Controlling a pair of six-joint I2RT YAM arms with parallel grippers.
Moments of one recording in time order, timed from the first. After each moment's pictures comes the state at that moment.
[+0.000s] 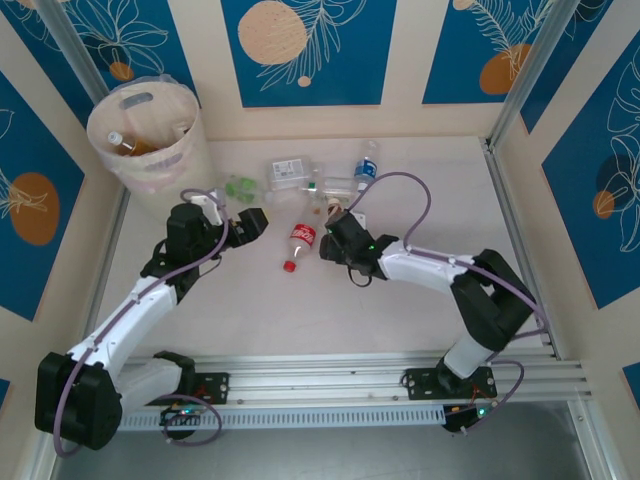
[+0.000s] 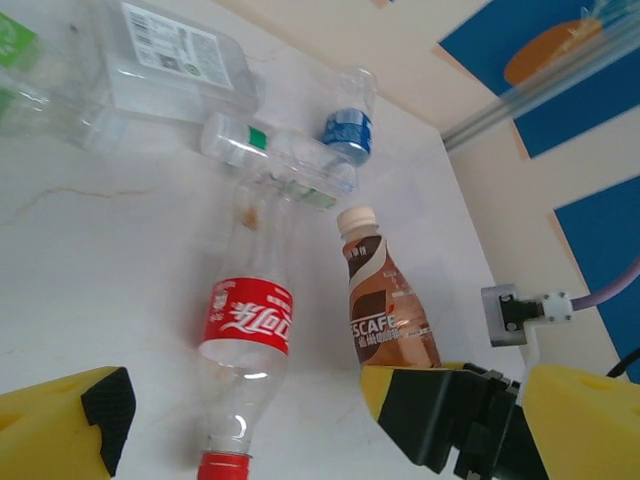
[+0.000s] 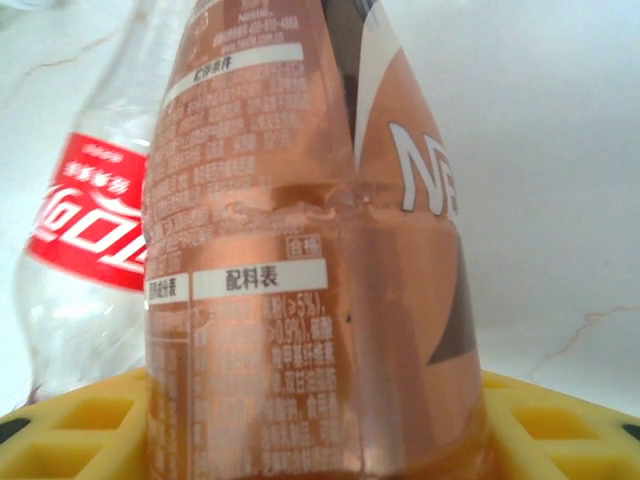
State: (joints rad) left arm -0.30 1.07 0.69 -0.02 0.39 -0.68; right arm 0.75 1.58 0.93 -0.25 0.24 0.74
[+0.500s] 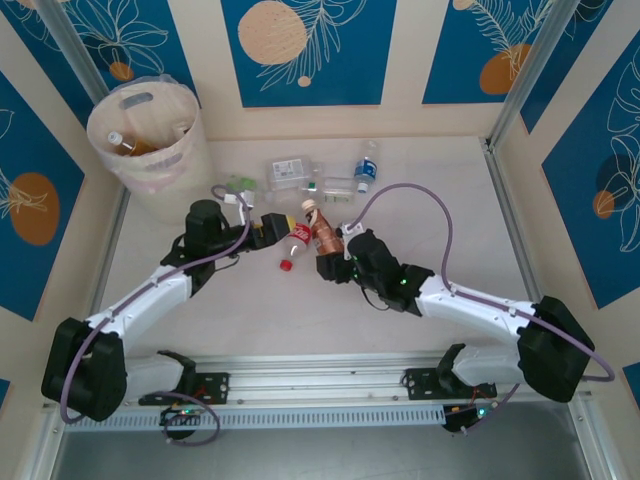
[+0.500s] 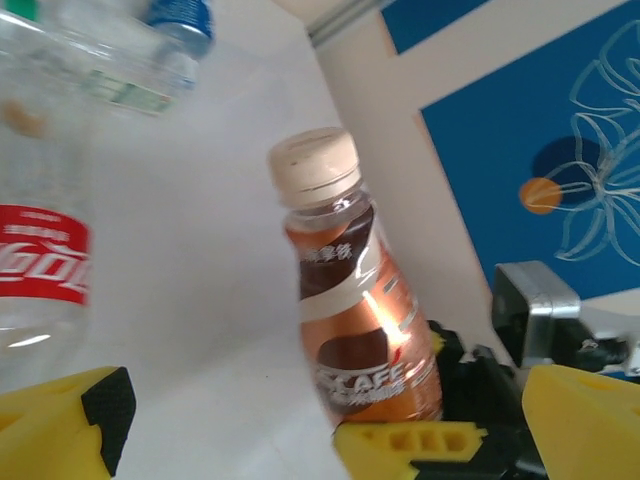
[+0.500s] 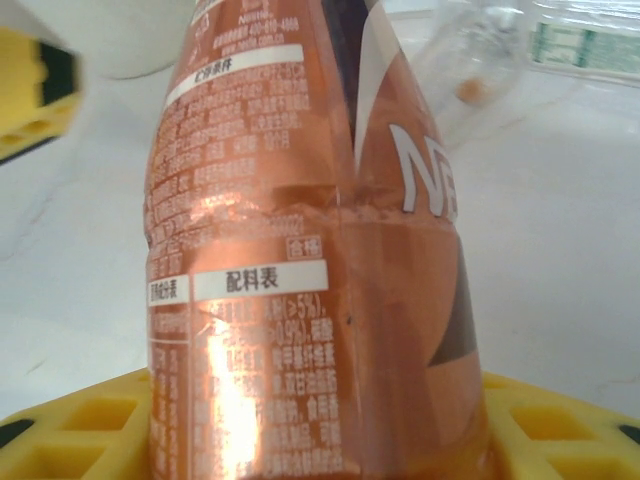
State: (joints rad) left arm -0.39 1.22 0.70 0.20 0.67 -0.81; right arm 0.86 1.22 0.69 -0.04 0.12 0.45
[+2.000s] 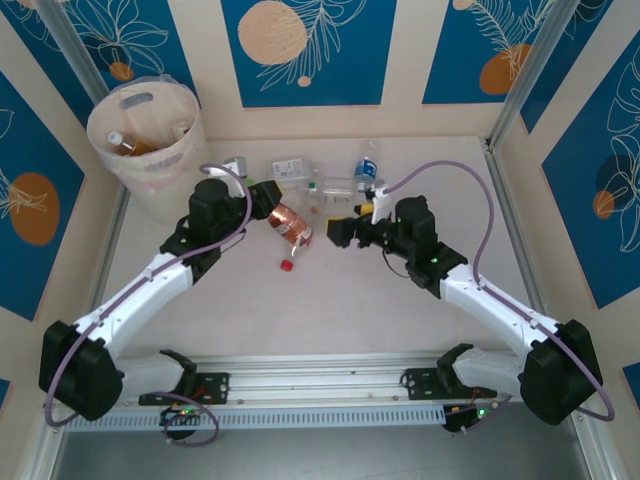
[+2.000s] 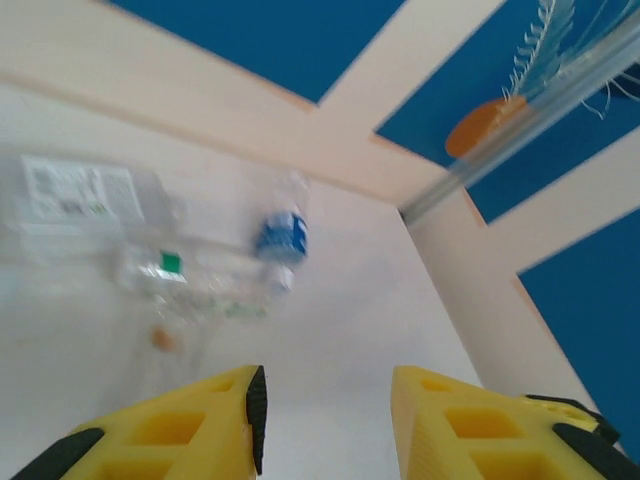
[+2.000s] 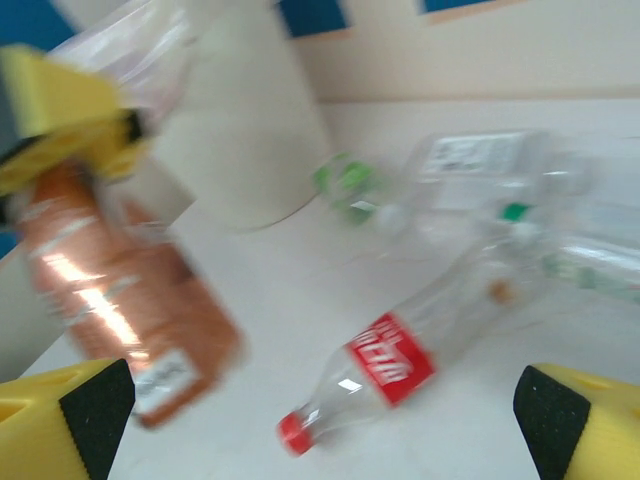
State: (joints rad) left arm -0.49 1.19 0.93 0.05 0.08 -0.66; right arm 0.53 1.15 0.77 0.10 -0.24 0.37
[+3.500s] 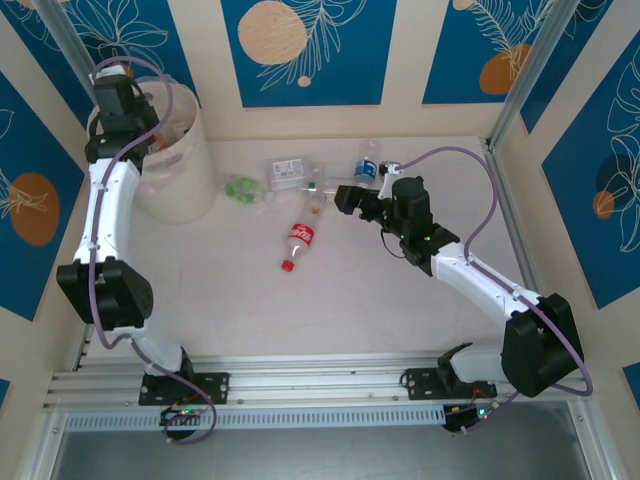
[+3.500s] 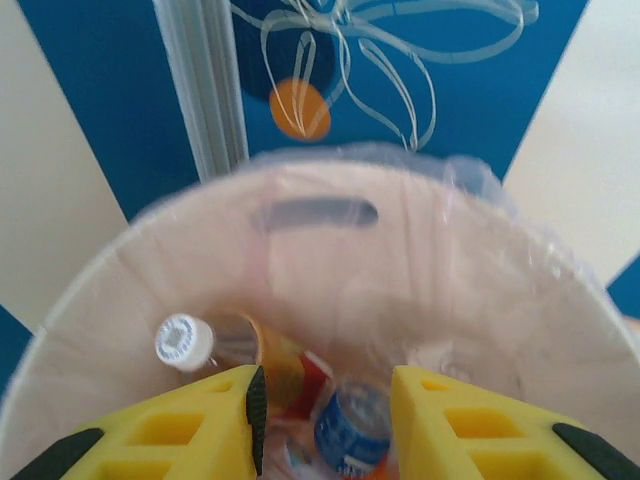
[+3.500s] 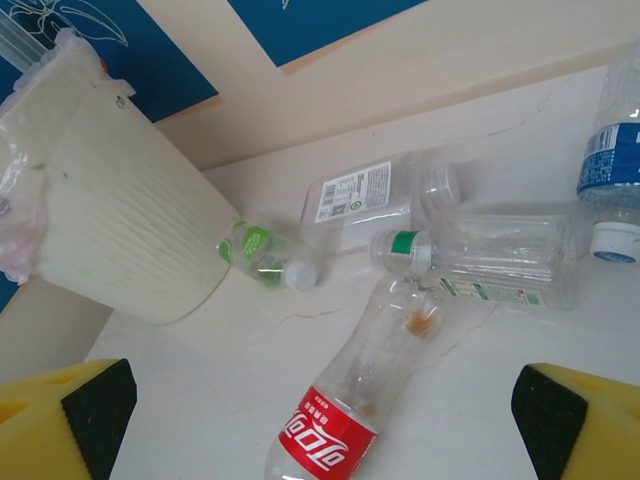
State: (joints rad) left arm 0.09 1.73 1.88 -0.54 -0.25 -0.16; right arm 0.47 1.30 0.88 0.09 -0.11 0.56
